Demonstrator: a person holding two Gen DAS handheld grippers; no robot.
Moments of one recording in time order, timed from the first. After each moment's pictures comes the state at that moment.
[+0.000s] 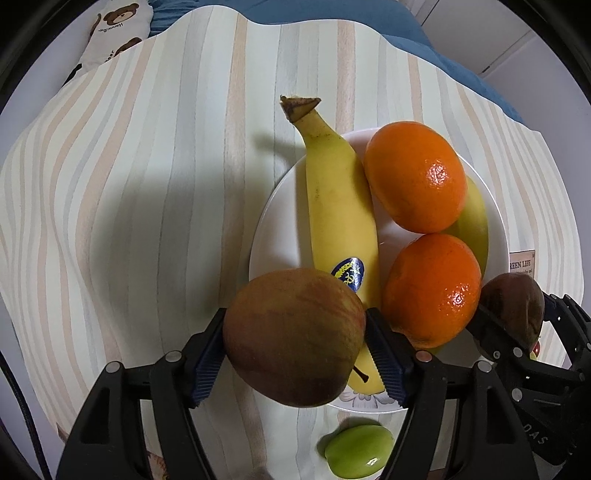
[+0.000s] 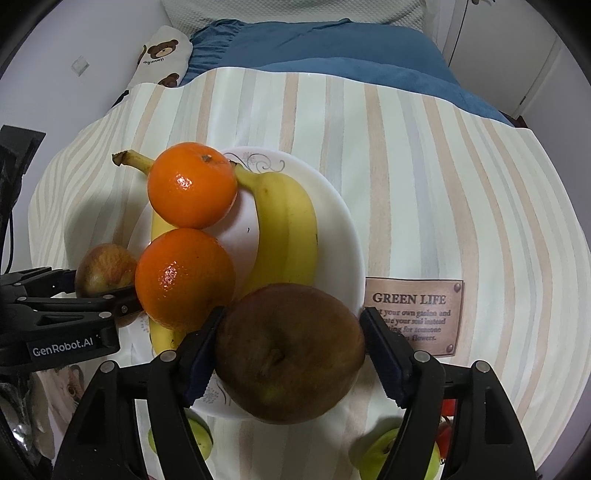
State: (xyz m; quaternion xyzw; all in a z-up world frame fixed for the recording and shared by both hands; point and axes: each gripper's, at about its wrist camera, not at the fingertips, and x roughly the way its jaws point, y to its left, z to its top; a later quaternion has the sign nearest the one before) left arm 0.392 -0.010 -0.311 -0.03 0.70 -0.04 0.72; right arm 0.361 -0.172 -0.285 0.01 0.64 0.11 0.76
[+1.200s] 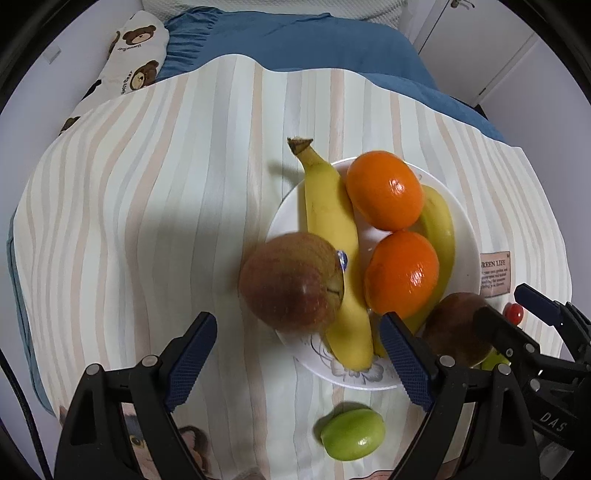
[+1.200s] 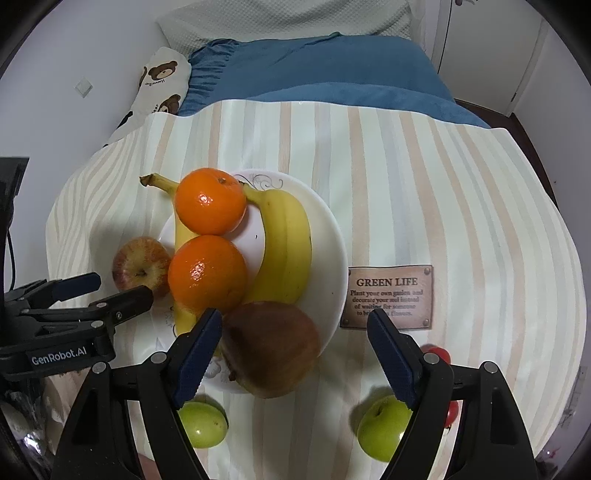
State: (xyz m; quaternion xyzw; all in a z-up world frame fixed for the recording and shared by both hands) left arm 0.356 0.001 -0.253 -0.03 0.65 -0.03 0.76; right arm 0.334 -0.194 -0.243 0.04 0.61 0.10 0.78
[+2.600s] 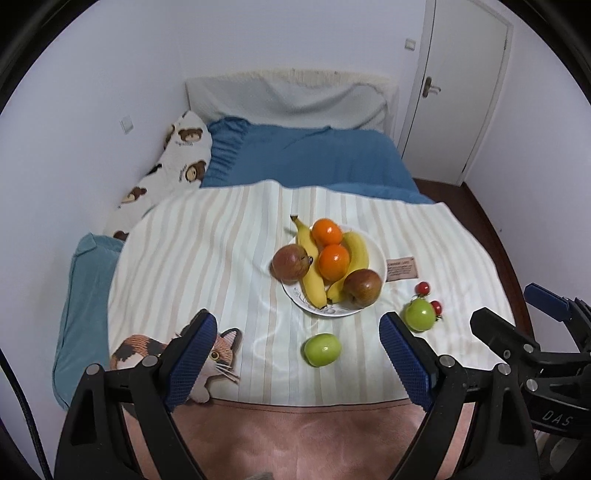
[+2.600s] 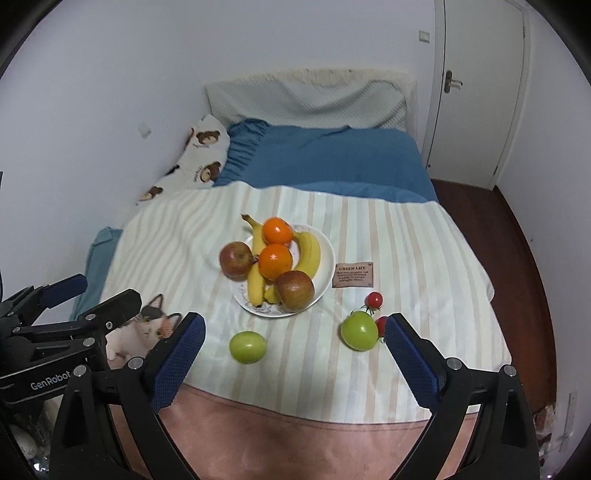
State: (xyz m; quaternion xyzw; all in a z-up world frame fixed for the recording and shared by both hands) left arm 0.130 -0.027 -0.045 -0.02 0.46 0.01 0.89; right arm 0.128 -0.220 -0.039 0.01 0.45 0.13 0.88
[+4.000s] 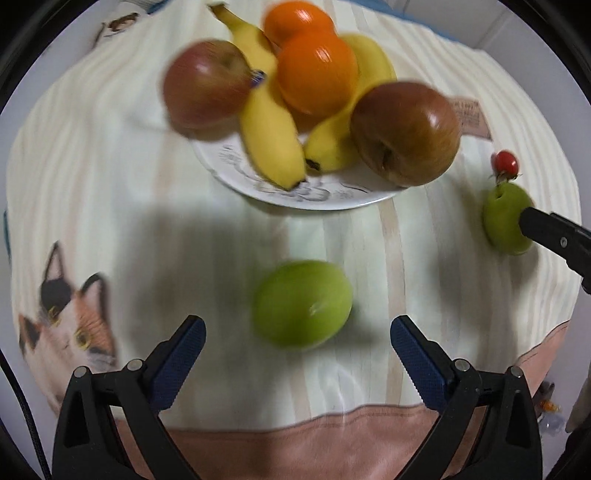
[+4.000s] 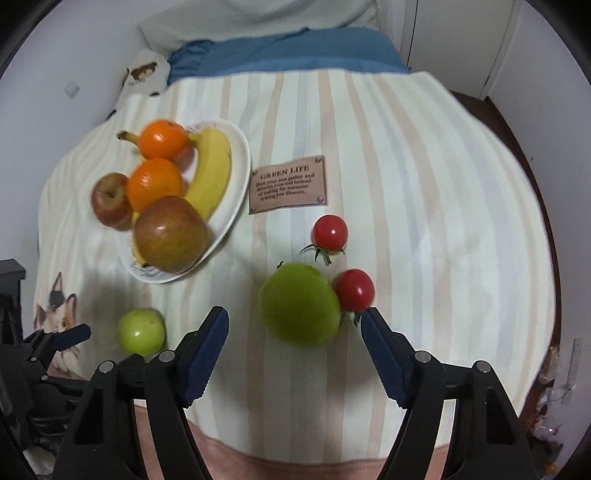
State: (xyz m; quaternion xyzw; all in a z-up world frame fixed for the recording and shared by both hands) left arm 0.220 -0.066 -0.296 0.00 0.69 -0.05 0.72; right arm 0.254 -0.271 -0.256 0.03 0.63 0.07 0.77
